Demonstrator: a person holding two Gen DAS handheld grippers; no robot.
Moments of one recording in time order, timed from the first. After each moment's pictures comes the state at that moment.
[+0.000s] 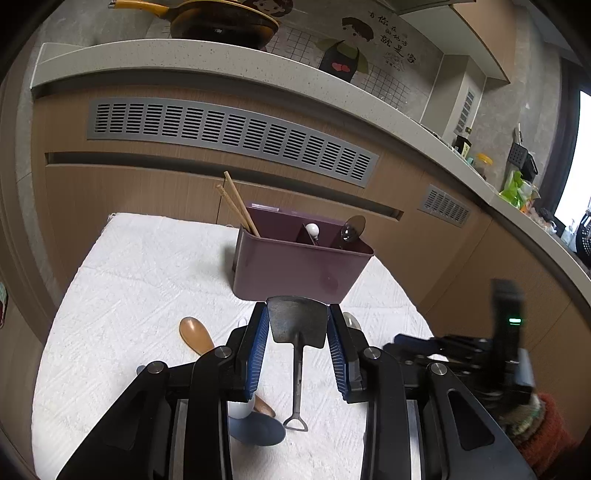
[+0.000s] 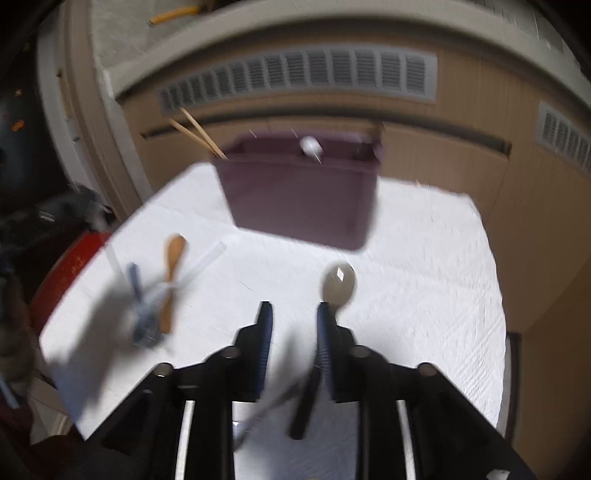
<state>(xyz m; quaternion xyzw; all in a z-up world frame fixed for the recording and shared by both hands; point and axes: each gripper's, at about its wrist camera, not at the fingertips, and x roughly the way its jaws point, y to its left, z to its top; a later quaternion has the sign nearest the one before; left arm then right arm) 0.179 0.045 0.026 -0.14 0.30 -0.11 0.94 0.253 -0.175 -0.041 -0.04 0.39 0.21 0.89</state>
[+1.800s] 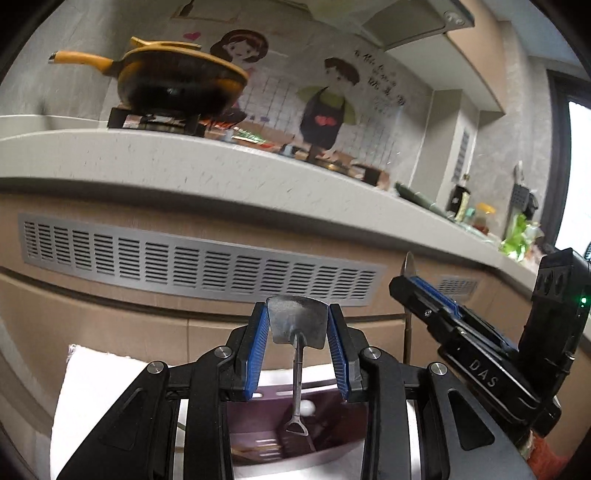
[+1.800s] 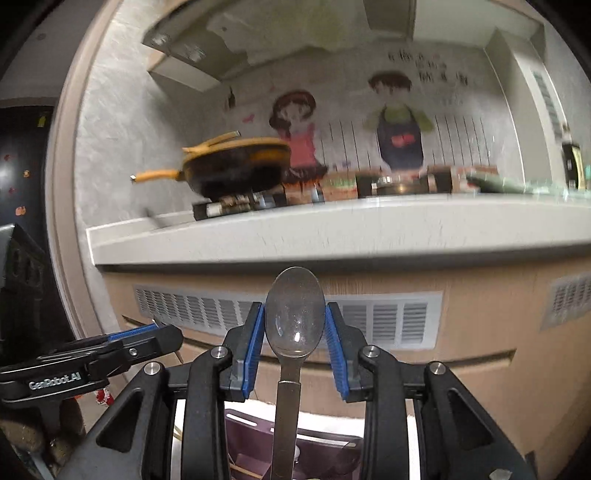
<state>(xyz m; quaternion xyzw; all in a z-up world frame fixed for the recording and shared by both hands) 0.362 0.040 0.108 -0.12 0.20 -0.12 0.96 0.368 -0.157 0.108 0.05 0.10 0.20 0.97</state>
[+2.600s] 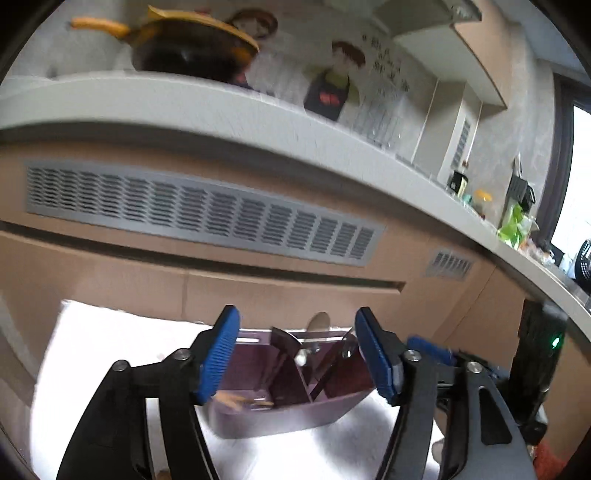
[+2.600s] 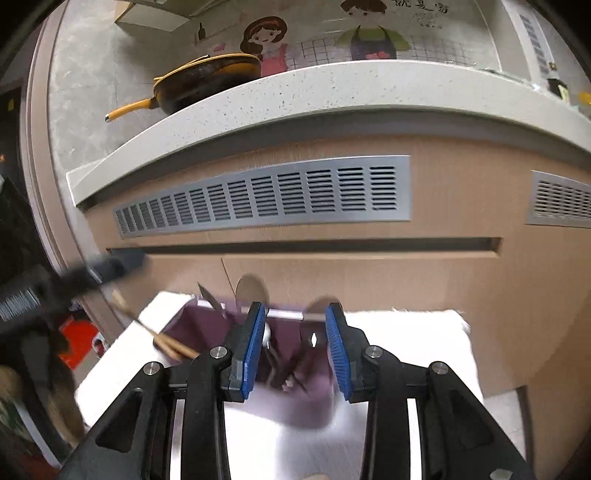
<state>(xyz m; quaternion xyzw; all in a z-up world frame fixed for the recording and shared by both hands) 0.313 0.041 0.075 -0.14 0.23 -0.13 0.95 0.339 -0.181 0.029 0.04 0.25 0.17 0.95</state>
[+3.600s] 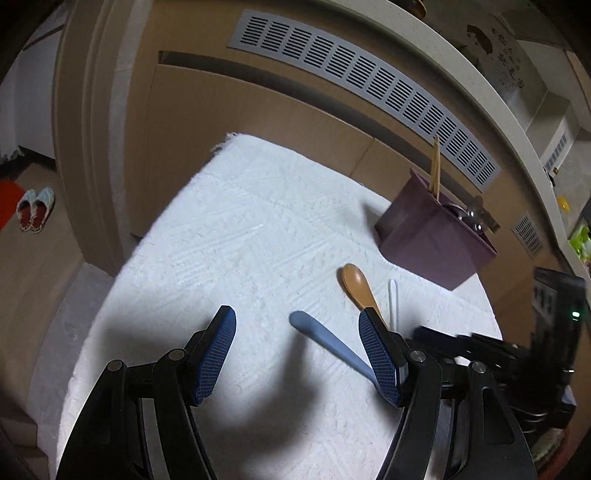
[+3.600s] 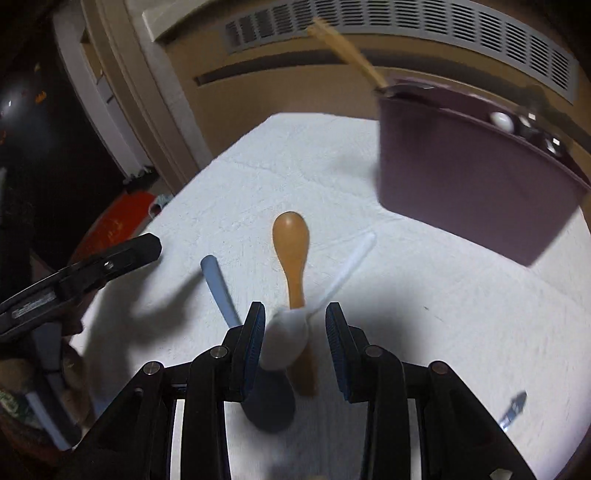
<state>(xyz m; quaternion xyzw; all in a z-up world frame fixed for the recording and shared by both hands) 0.171 0.165 -0.059 -0.23 0.38 0.01 0.90 0.262 -0.006 -0.076 -0.07 0.46 0.31 0.83</state>
